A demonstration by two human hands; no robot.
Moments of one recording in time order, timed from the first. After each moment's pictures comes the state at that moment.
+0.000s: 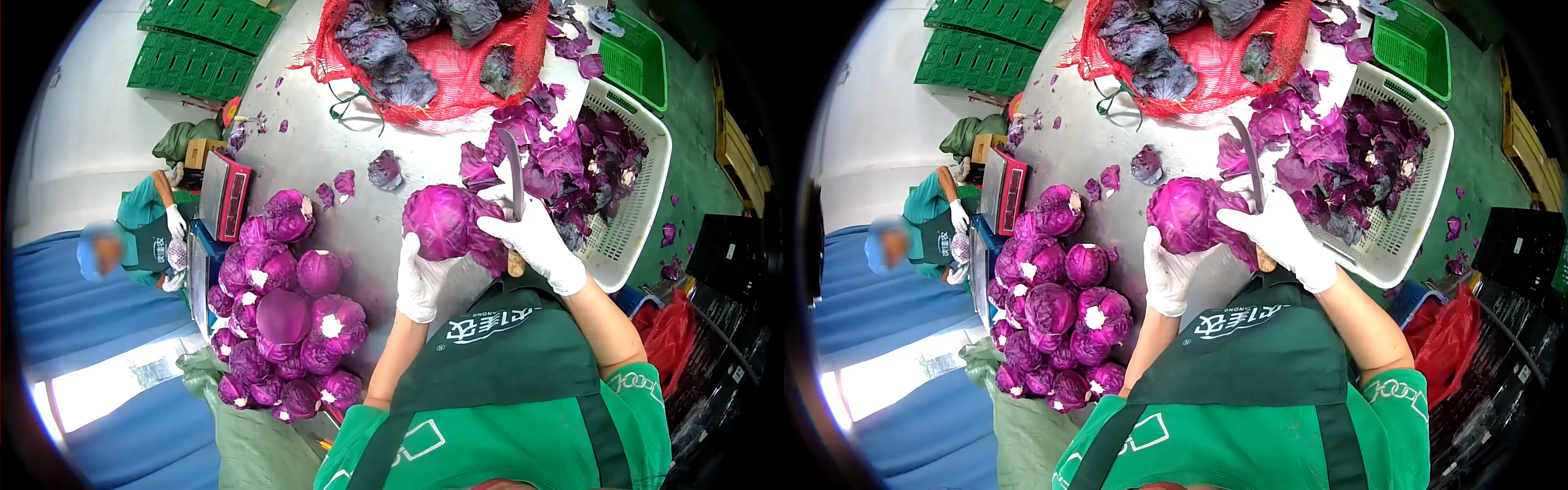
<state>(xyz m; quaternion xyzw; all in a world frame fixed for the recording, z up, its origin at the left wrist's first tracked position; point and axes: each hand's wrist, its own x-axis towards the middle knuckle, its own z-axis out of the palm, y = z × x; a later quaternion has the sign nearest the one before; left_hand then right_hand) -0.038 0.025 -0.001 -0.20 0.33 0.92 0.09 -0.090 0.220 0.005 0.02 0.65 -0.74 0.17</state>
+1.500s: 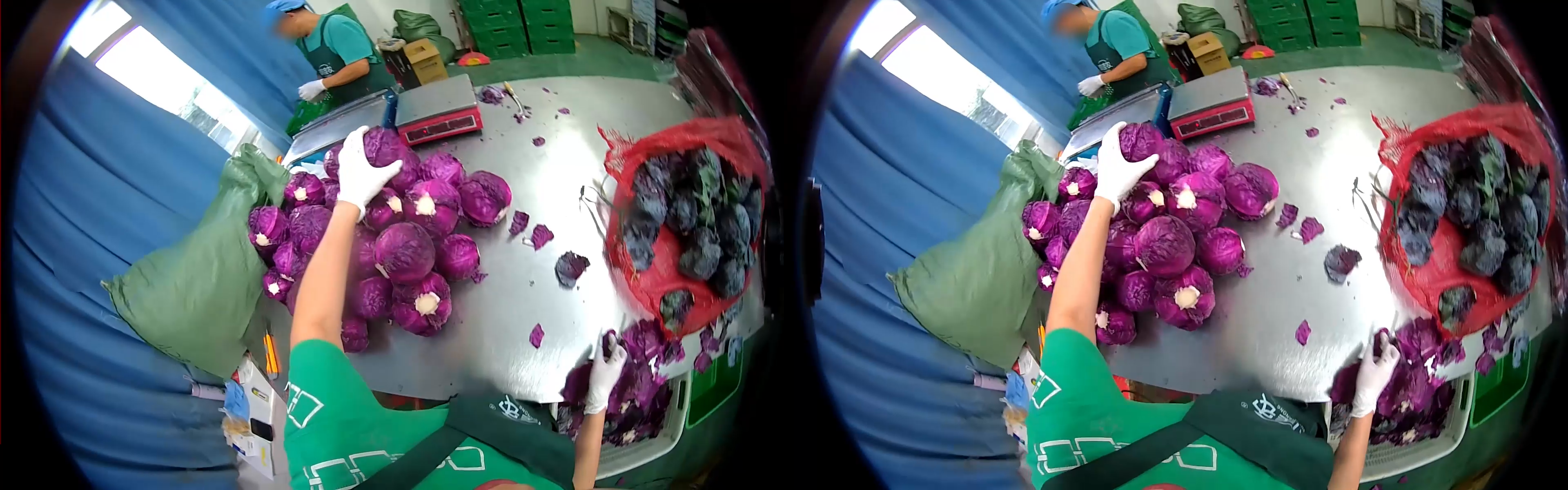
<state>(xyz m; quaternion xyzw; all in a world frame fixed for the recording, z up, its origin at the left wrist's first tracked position) 0.029 -0.354 0.151 -0.32 0.88 0.01 -0.35 -0.150 0.201 -0.155 -0.14 0.88 -0.45 0.01</state>
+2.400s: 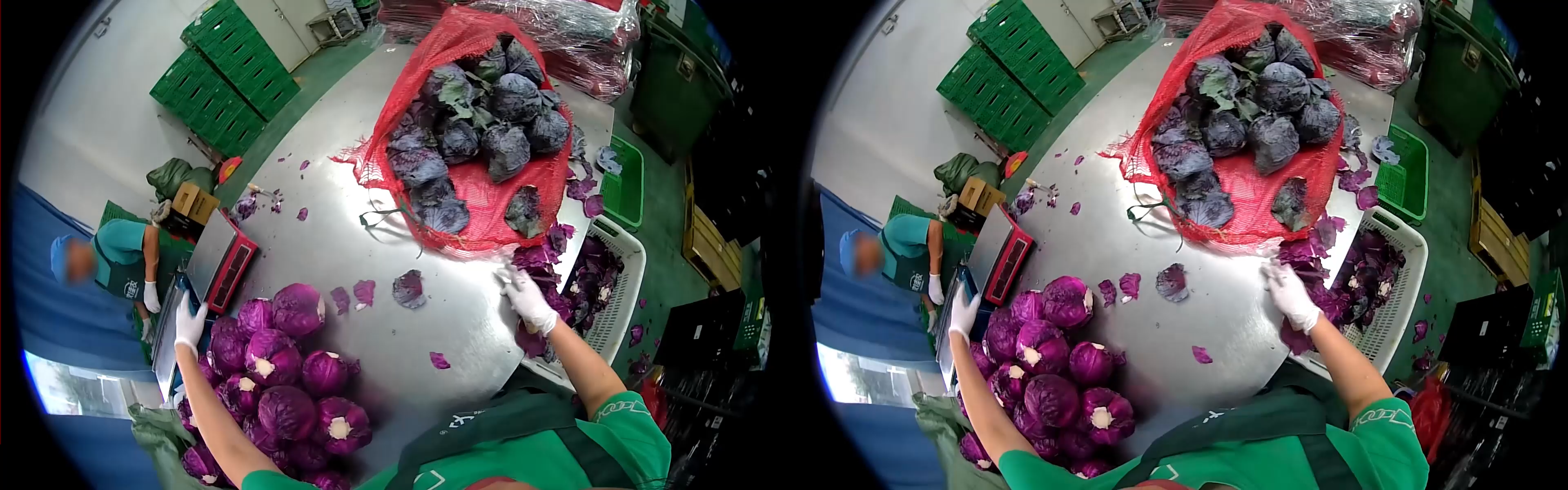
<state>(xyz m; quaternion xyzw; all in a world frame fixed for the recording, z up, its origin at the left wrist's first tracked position) -0.082 -0.522 0.125 -0.22 0.97 0.08 -0.09 -0.194 0.215 -0.133 -0.05 0.83 -0.54 0.12</state>
